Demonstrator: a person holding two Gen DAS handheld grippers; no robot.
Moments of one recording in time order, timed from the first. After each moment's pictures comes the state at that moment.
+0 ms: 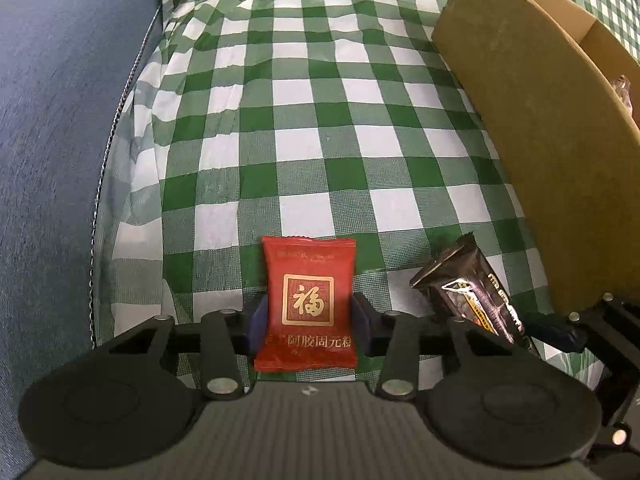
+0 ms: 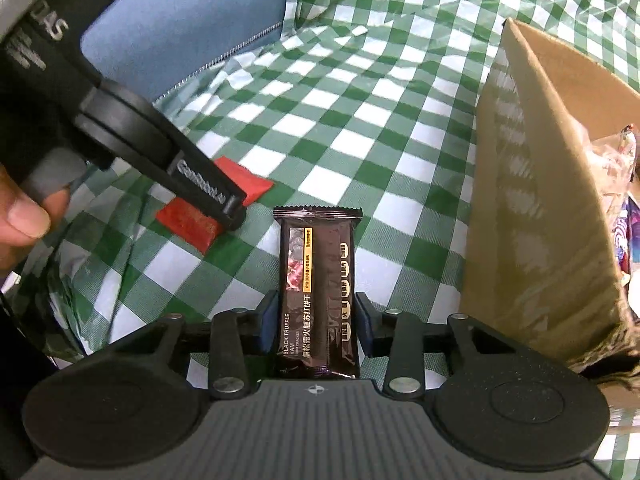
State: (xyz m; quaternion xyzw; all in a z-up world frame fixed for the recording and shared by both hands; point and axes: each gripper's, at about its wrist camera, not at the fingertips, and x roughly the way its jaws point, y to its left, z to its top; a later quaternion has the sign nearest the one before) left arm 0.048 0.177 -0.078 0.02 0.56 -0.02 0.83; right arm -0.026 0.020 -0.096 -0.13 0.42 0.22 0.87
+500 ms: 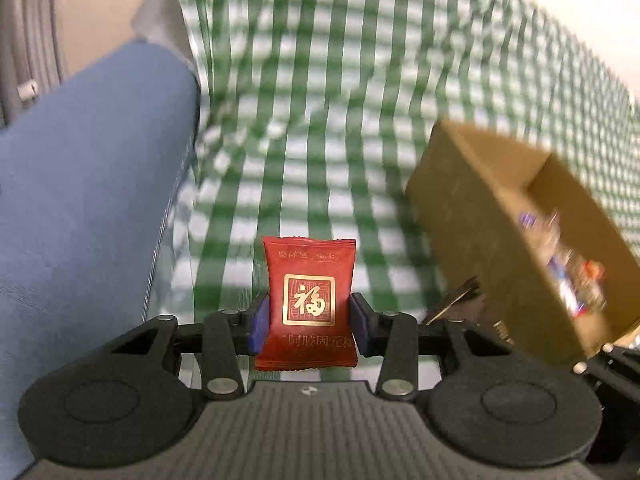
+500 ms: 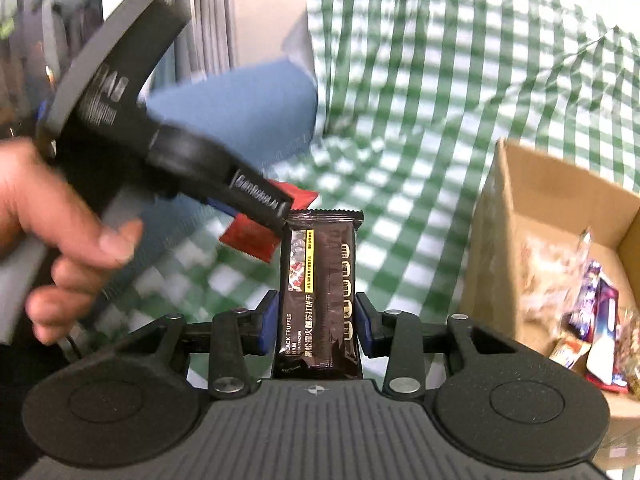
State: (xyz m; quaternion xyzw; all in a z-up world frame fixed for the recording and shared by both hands) left arm -0.002 0.195 -0.002 -0.06 0.37 -0.02 0.93; right arm -0.073 0.012 -0.027 -0.10 0.29 0.27 0.91
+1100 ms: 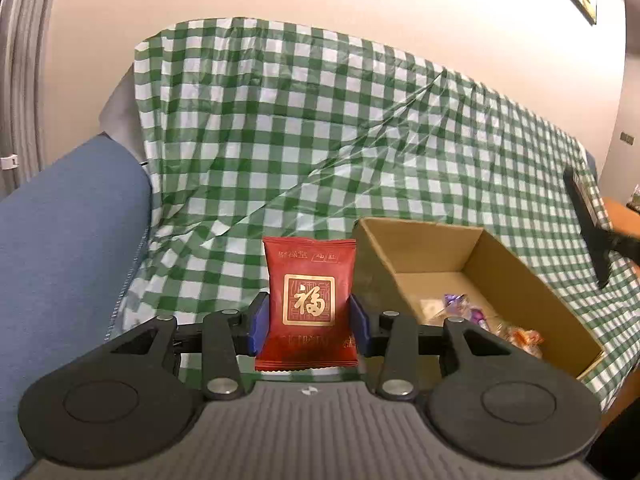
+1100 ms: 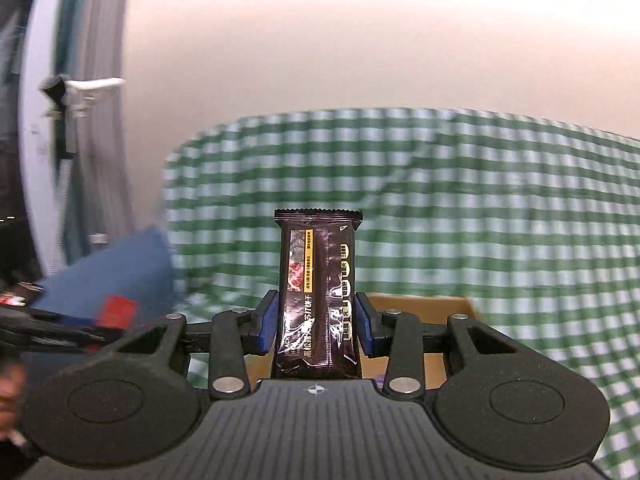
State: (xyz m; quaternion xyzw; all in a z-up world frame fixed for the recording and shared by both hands) left arm -0.027 0.137 0.044 -0.07 0.25 -0.06 0.96; right arm -0.047 -0.179 0.087 -0.02 0.13 0.14 0.98
